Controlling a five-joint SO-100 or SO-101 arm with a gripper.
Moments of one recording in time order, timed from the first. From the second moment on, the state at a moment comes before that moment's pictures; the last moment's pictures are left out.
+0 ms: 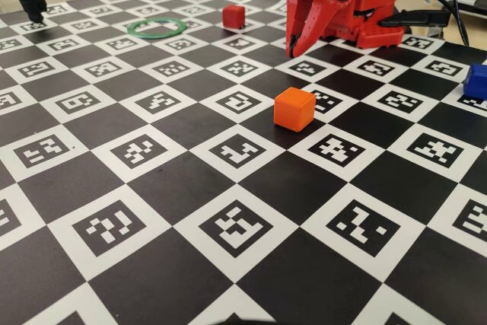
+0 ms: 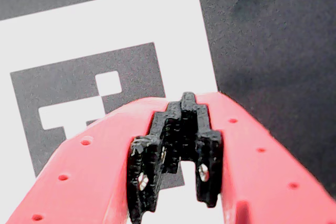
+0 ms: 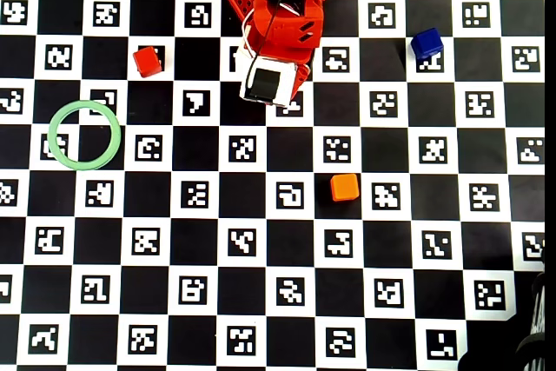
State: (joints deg) arm 1.1 189.7 179.5 73.8 -77.2
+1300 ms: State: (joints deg) arm 1.1 189.7 179.3 73.8 -76.6
